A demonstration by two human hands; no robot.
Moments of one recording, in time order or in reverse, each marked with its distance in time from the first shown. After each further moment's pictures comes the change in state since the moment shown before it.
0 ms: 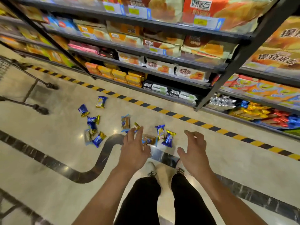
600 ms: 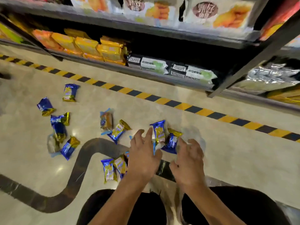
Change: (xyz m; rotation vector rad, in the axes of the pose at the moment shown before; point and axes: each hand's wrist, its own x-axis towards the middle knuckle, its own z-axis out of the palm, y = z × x) left_hand 0.224 -0.097 0.269 0.035 -0.040 0.011; right_hand 0.185 0.158 0.267 -0.188 -0.036 0.088
